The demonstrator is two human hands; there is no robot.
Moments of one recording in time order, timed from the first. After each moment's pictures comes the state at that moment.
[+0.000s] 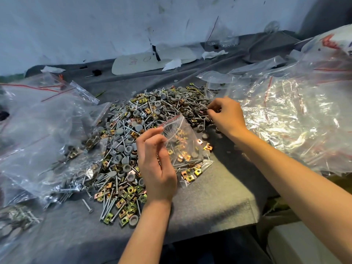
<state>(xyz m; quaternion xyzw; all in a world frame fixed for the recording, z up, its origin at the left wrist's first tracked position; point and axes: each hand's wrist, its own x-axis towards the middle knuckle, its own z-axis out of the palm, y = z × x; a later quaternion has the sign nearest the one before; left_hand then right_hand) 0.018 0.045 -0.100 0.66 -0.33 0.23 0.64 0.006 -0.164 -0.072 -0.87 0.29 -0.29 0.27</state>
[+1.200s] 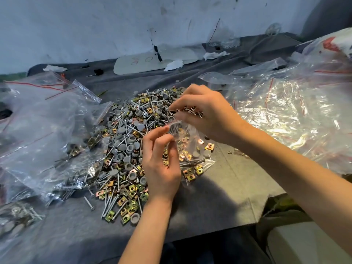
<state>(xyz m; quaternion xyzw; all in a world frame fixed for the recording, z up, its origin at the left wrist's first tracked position) 0.018 0.048 -0.100 0.68 -0.37 0.24 0.58 -0.026 -0.091 0.004 -0.93 -0.04 -0.28 0.22</state>
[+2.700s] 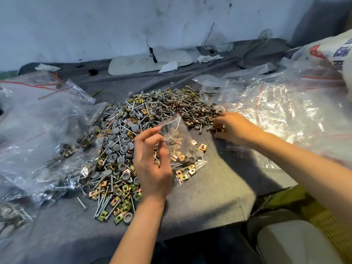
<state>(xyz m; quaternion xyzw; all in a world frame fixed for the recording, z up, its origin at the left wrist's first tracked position) 0.014 0.046 -0.096 0.68 -0.32 0.22 0.62 -0.041 -0.182 -0.059 -0.99 0.15 -0.04 0.07</state>
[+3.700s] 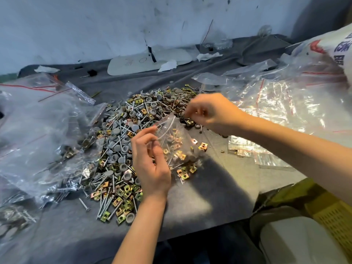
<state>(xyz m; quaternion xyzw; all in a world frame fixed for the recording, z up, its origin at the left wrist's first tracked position) 0.020 0.046 -0.101 0.66 -0.30 0.20 0.66 -0.030 -0.128 -0.001 -0.96 -0.02 -0.17 0.22</state>
